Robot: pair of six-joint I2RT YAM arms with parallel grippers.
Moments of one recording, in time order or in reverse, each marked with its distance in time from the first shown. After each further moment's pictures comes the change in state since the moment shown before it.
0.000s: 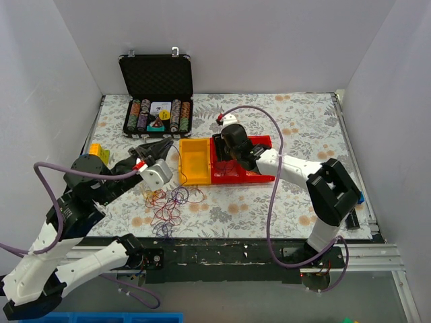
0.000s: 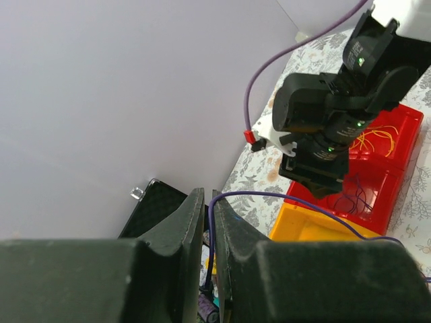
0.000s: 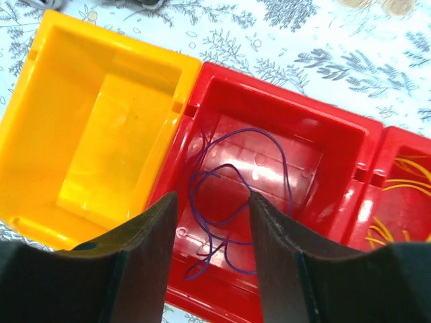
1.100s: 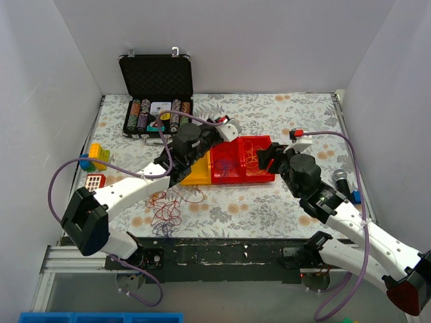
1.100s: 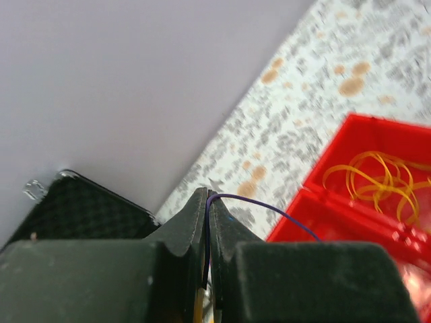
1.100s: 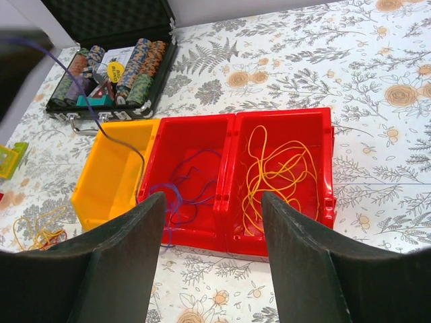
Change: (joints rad) left arm 0.027 0.711 -0.202 0.803 -0.142 -0.142; right arm -0.048 -0.935 -0.507 0.012 0.203 0.163
